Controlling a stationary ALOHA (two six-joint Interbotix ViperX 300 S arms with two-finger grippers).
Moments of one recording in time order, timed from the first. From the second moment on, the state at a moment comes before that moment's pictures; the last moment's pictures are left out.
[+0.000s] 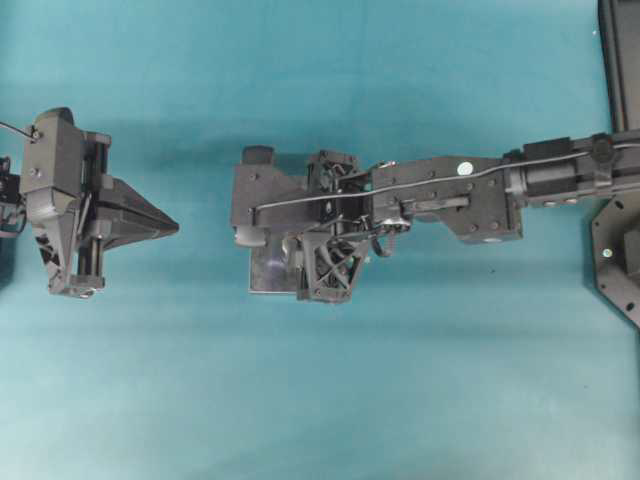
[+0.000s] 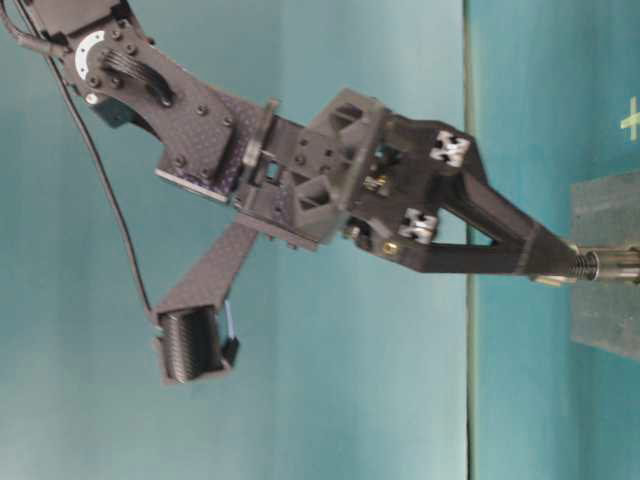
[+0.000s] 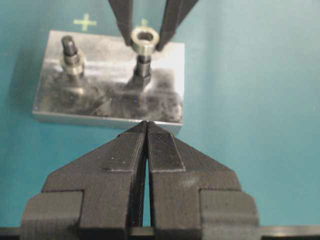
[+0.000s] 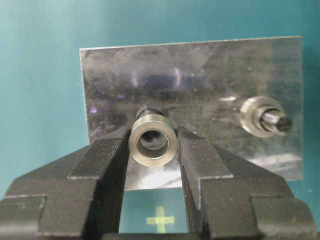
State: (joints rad) left arm -0.01 -0.58 1.01 0.02 0.08 -0.11; right arm 0.02 0.21 0.24 -0.03 0.67 0.10
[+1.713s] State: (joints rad) left arm -0.01 -0.66 1.05 0.02 0.08 -0.11; right arm 0.00 0.32 0.16 0.05 0.71 0.04
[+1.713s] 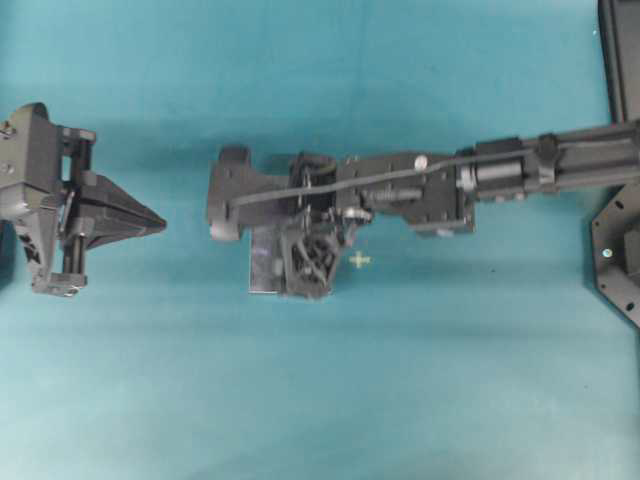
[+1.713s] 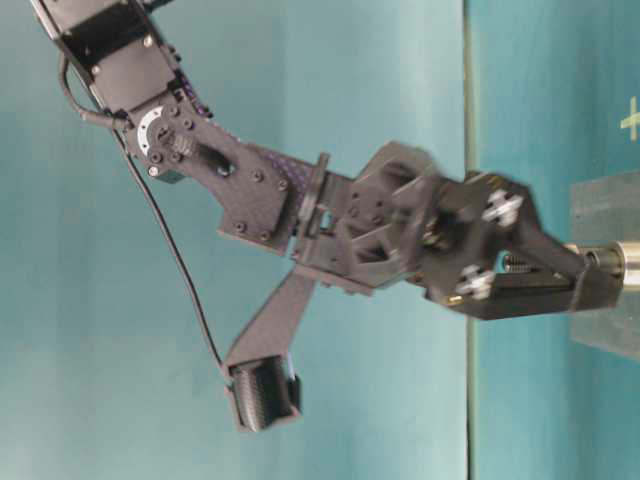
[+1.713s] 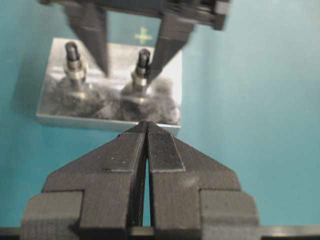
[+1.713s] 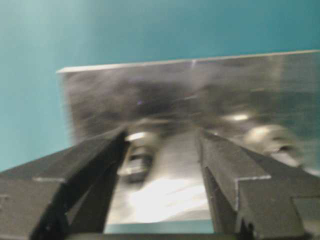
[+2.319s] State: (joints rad) left arm -0.01 -0.66 1.05 0.01 0.11 -0.11; right arm -0.05 0.26 0.19 0.08 0.76 0.04
